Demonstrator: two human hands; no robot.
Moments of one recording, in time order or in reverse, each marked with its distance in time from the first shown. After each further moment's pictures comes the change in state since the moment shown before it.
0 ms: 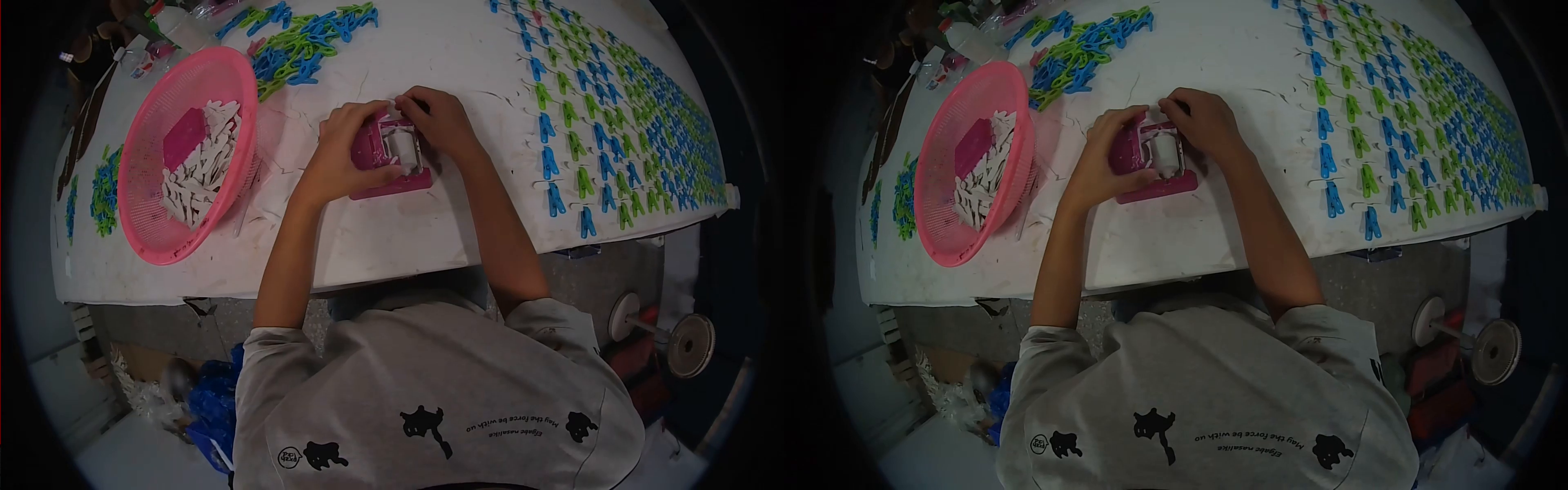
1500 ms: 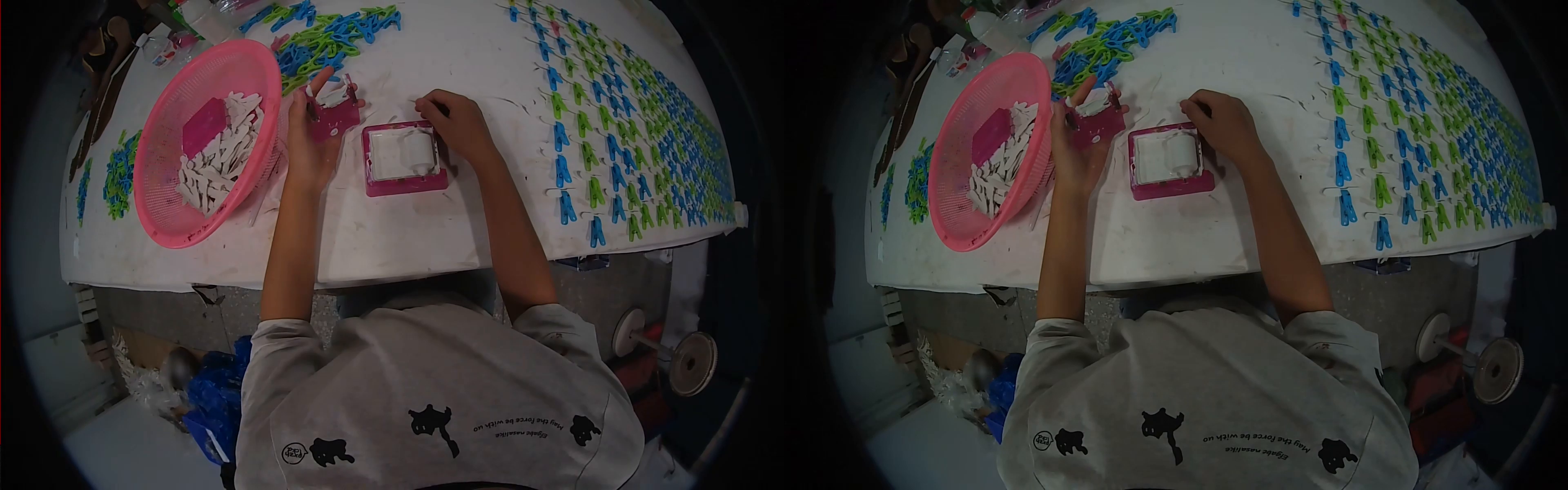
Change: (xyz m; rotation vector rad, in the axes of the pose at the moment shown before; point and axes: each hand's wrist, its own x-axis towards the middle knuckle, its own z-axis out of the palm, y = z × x) left_hand 0.004 -0.020 -0.023 -1.186 0.432 -0.222; right_hand -0.001 -0.003 -0.001 0.018 -0.005 -0.007
